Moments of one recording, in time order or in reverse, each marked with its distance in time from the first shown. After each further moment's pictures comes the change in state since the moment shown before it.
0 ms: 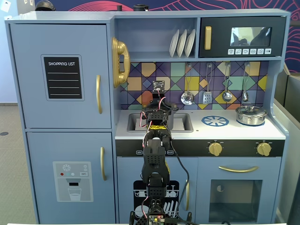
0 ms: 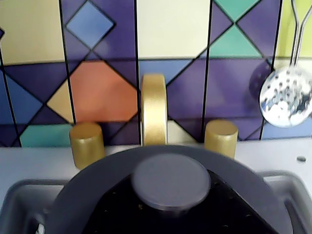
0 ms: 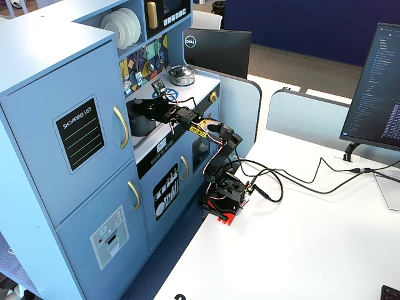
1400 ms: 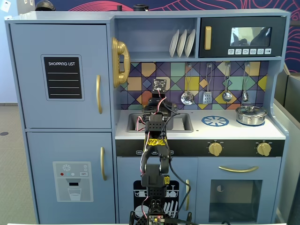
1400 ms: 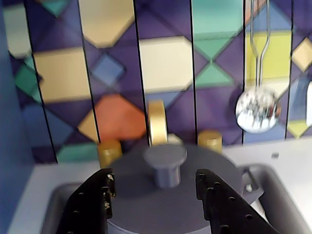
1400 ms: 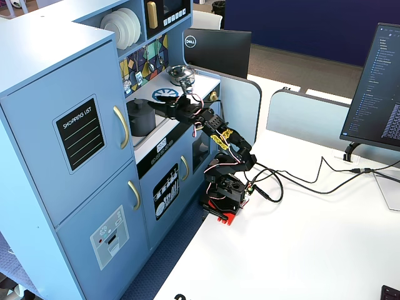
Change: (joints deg) arm 0.7 29.4 8.5 17.8 4.7
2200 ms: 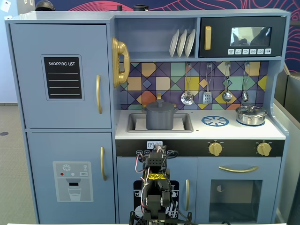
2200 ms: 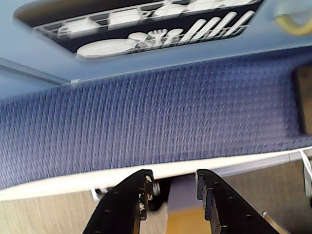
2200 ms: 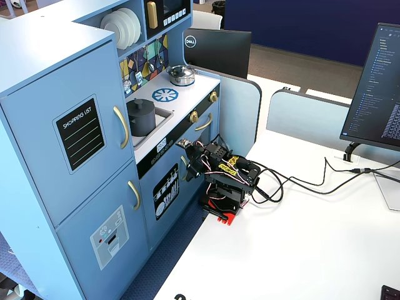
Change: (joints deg) arm -2.1 34.9 50.7 52.2 3.4
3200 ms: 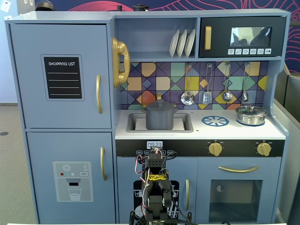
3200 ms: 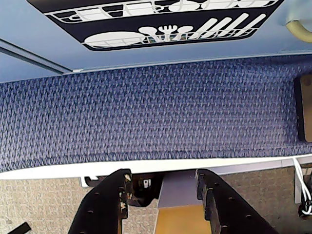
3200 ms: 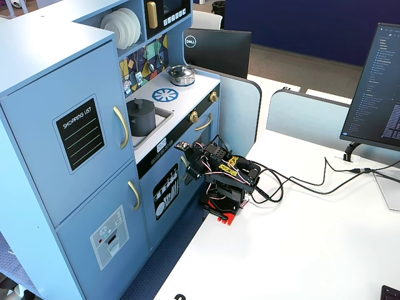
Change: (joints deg) arm -3.0 0.6 4.3 2.0 -3.3
